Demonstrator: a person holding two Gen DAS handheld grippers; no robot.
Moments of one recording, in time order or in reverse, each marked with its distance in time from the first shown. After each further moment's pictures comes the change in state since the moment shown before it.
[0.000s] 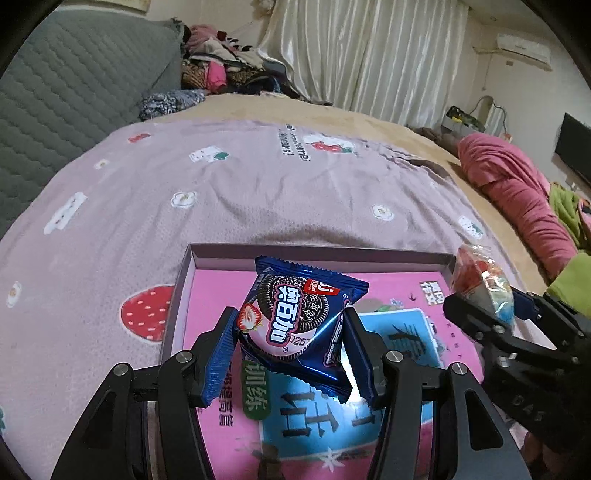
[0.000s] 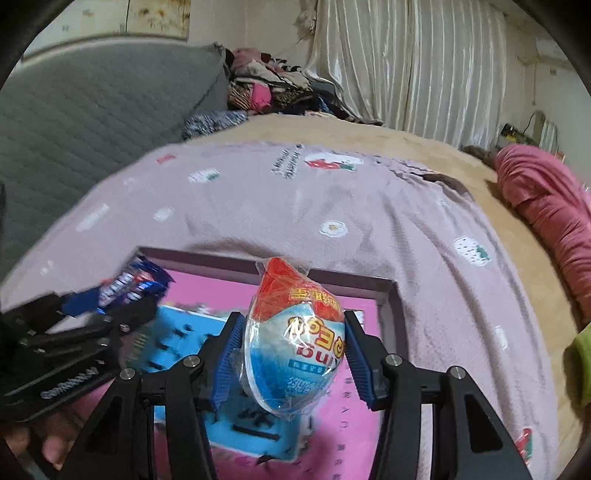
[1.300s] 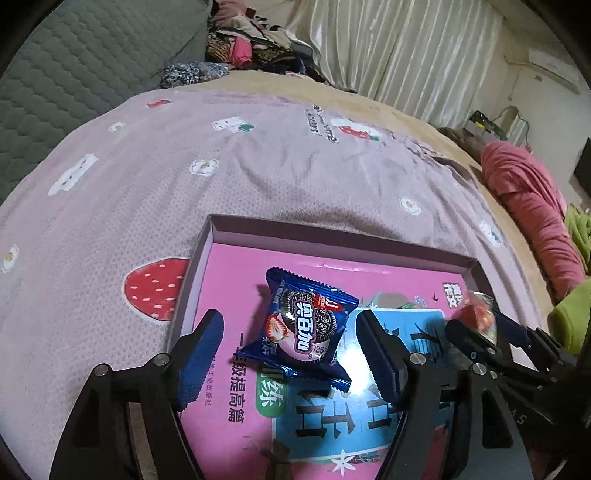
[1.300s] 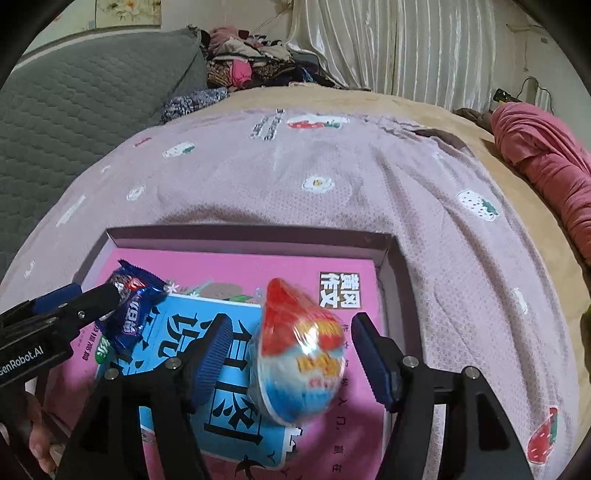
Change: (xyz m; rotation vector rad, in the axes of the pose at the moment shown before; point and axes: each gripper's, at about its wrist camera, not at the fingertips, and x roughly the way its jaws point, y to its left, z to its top) left arm 0.010 0.019 -0.004 -0.118 0.076 0.019; right arm 0.033 -0.022 -0.015 0.093 0.097 0.019
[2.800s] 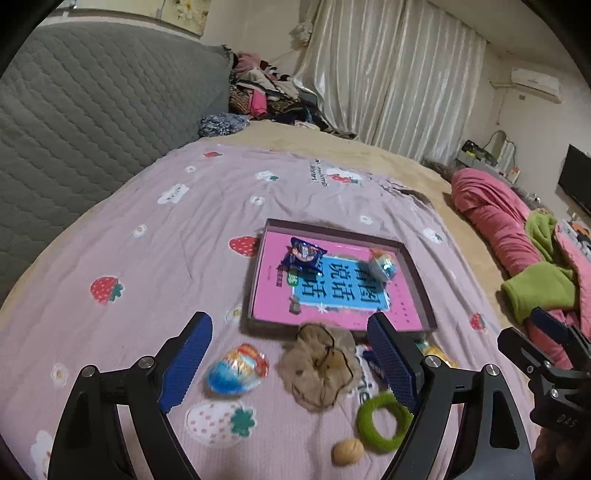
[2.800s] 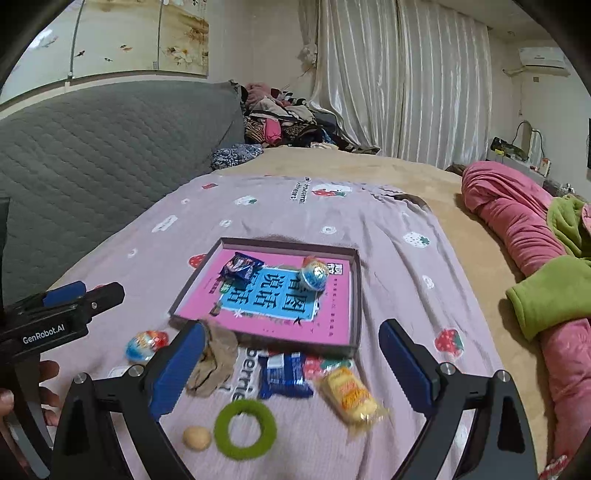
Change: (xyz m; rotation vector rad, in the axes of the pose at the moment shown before) left arm -0.275 0.010 -0.122 0.010 -0.163 0.042; right arm -0.283 0.029 -0.102 -0.079 -0.201 0.045
